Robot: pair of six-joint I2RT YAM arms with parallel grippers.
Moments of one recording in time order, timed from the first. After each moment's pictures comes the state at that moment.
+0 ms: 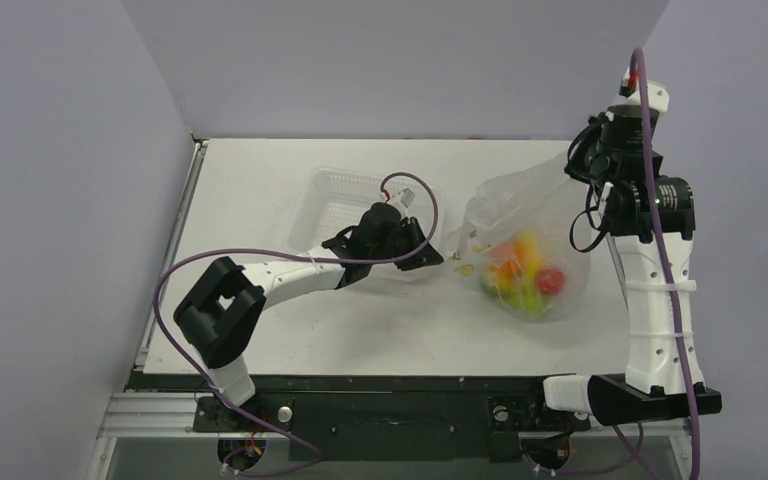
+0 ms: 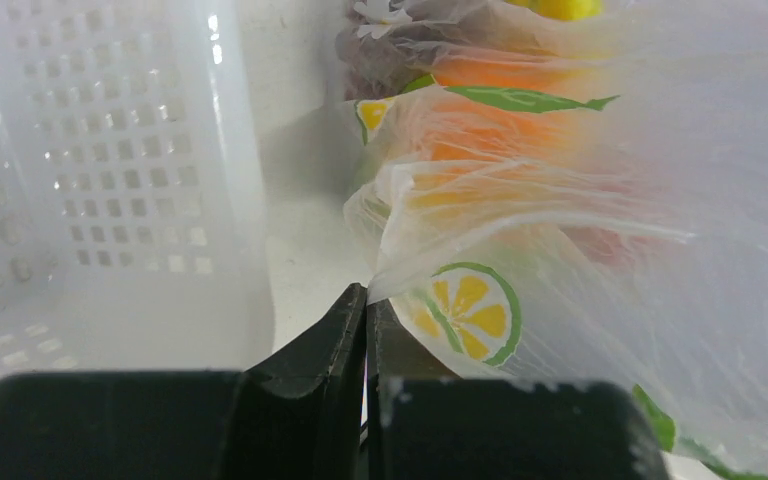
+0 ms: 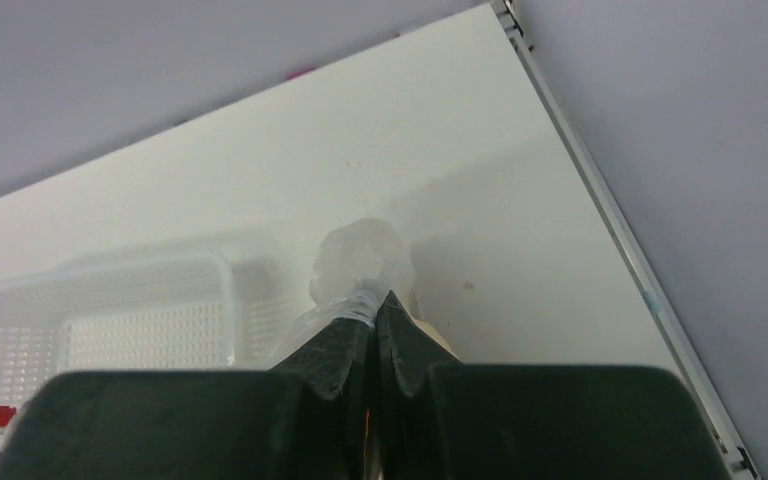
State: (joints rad) left arm -0.82 1.73 1.10 0.14 0.22 -0.98; right arm 0.08 1.27 1.77 -0.98 0.27 0.32
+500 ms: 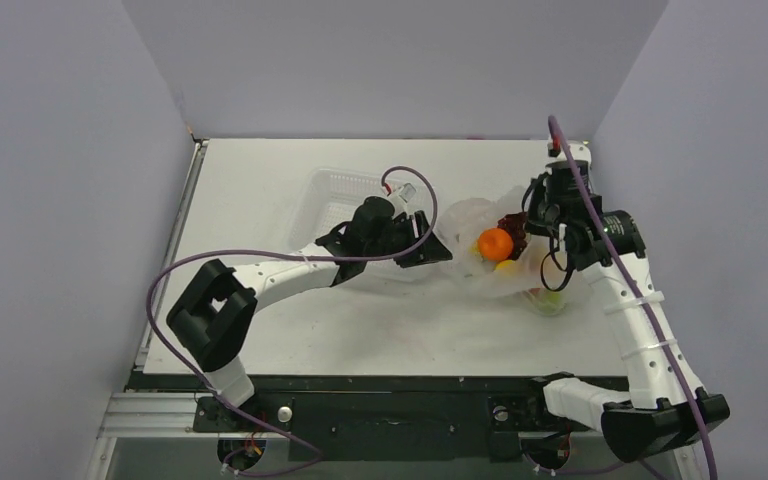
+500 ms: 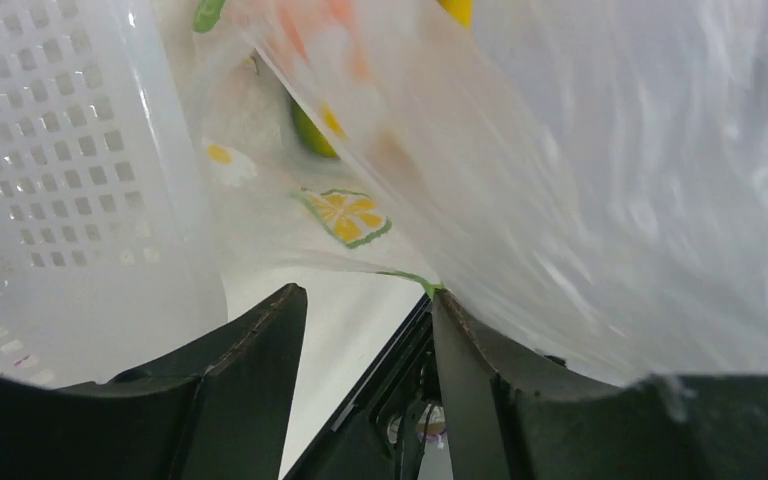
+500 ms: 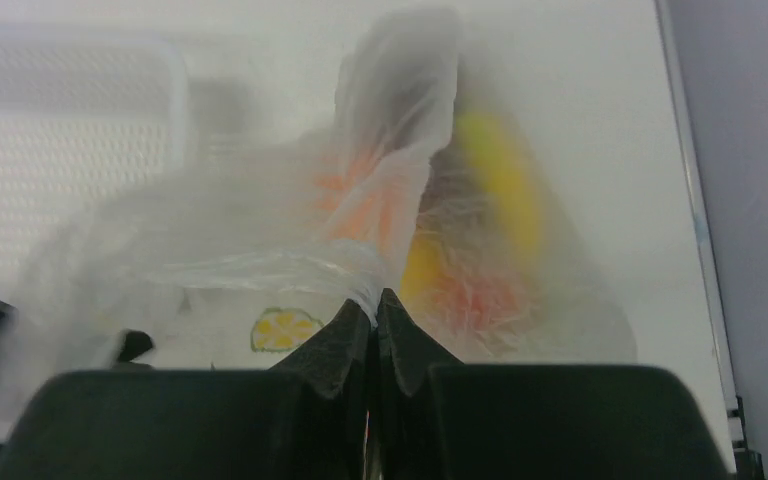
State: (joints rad) left arm -0.81 1.74 1.15 0.16 0.32 -0.97; right arm 0.23 1.19 1.48 -0.93 0.26 0.28
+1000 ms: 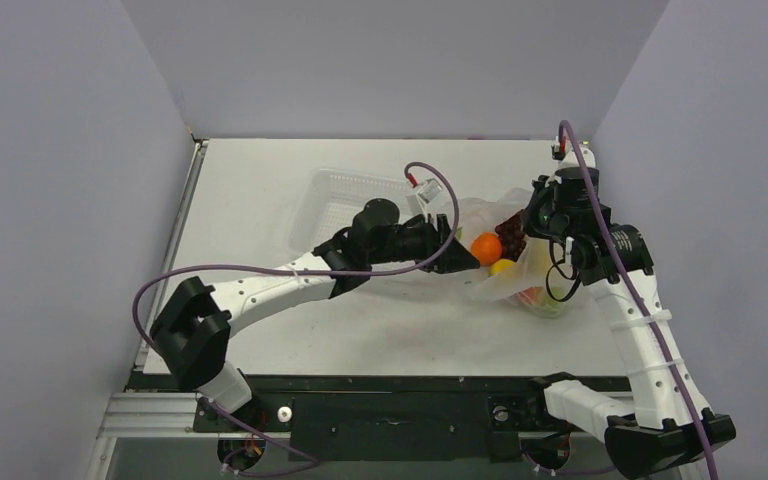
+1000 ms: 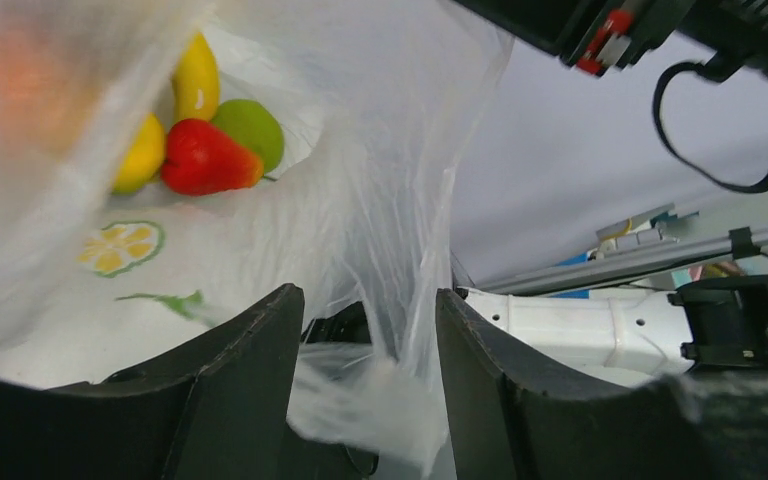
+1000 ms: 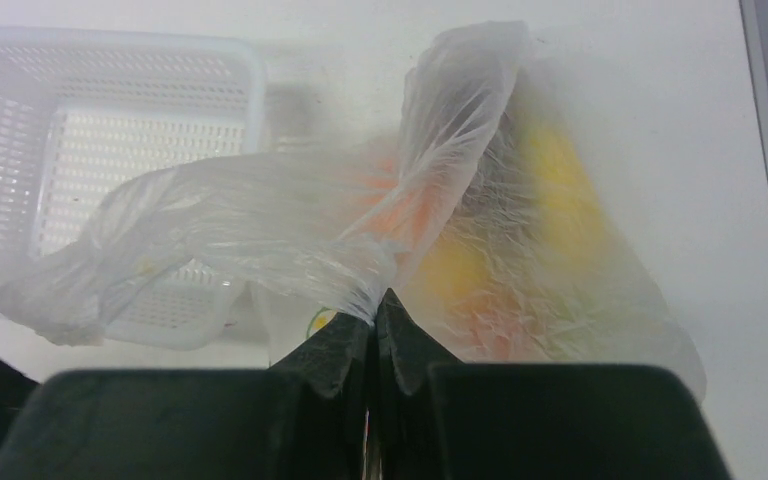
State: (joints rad) left arm -0.90 1.56 1.14 0.27 0.43 -0.90; right arm 0.24 1.08 1.32 -0.87 0.15 0.30
